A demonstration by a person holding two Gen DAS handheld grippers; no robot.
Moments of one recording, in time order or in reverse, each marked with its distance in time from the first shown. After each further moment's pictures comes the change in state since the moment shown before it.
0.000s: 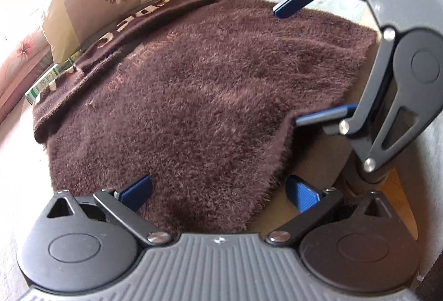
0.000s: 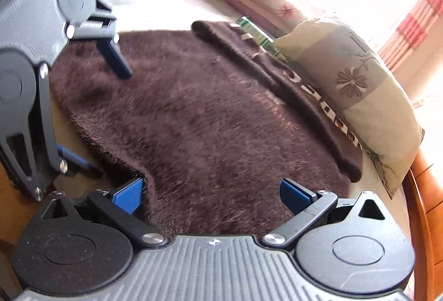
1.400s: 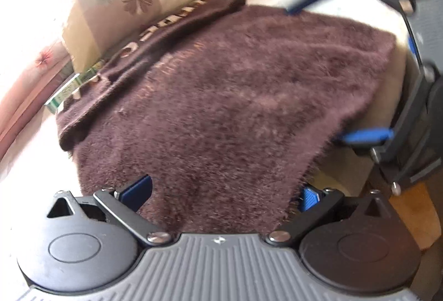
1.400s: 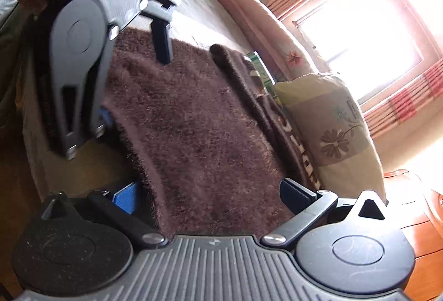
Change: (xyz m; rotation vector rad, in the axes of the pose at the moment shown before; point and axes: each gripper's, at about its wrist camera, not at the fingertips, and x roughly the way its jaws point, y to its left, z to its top) left arm -0.005 0.022 -0.005 0.014 -0.056 0.074; right arm -0.006 0.051 0.010 -0.313 -0.083 -0.137
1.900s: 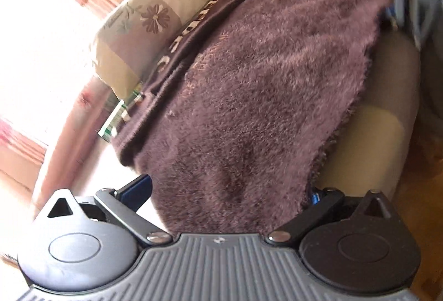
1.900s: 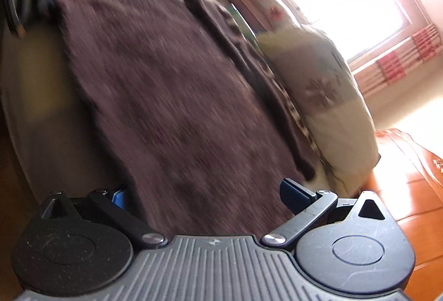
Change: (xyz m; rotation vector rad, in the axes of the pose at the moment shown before) left arm -0.011 -0.016 -0.028 0.304 -0.006 0.293; right arm 0.016 -0.019 -0.050 0.044 0.164 -0.091
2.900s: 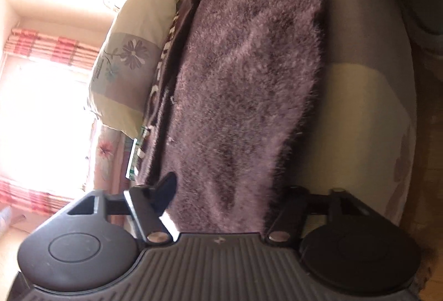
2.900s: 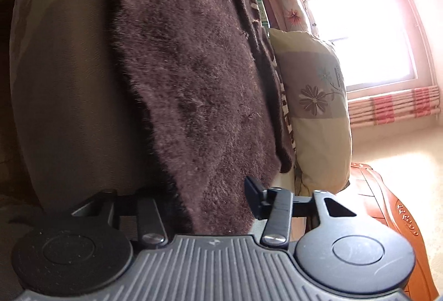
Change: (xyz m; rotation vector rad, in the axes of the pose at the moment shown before) left arm -0.010 -0.048 0.016 0.334 0.006 0.115; right arm 0.002 0.018 -0.041 -0.291 0.046 -0.093
